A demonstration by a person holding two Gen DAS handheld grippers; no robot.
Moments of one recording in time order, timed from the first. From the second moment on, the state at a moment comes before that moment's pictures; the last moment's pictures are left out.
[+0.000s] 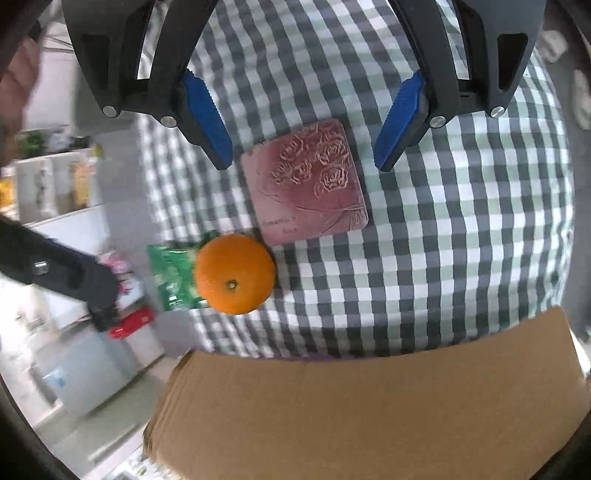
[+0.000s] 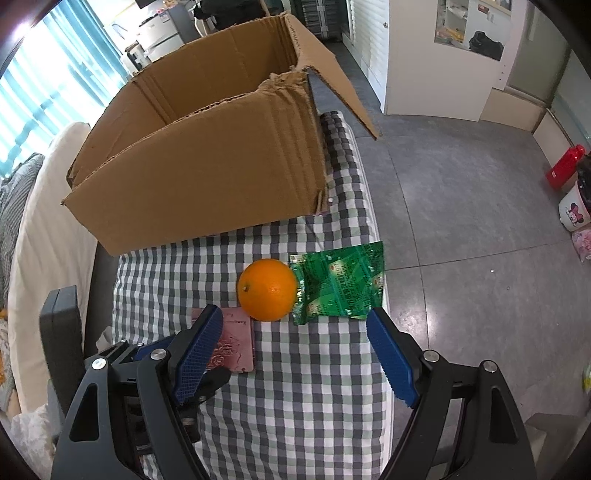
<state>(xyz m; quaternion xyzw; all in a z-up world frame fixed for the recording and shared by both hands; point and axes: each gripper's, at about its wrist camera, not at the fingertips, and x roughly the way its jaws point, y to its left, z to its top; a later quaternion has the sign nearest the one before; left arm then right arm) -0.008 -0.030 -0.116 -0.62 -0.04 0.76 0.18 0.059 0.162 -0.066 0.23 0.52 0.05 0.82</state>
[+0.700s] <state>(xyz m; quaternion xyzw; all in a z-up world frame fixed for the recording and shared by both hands) 0.007 0.009 -0.121 -0.60 0.05 0.80 0.09 0.053 0.122 -0.085 0.24 0.53 0.03 0.81</state>
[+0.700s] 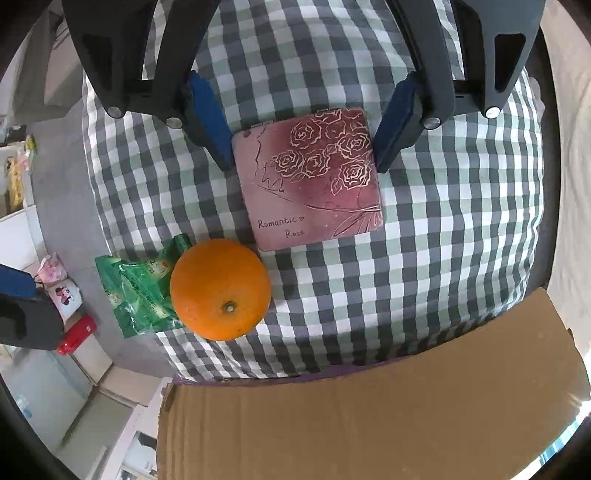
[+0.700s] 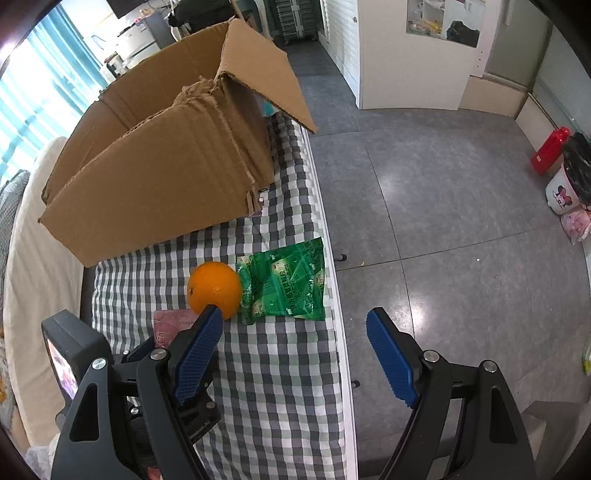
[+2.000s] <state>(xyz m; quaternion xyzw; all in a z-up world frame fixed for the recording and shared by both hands) 0.002 -0.079 -0.086 -0.60 0.01 0.80 0.06 0.069 0.159 -0.076 0.23 0.54 0.08 0.81</state>
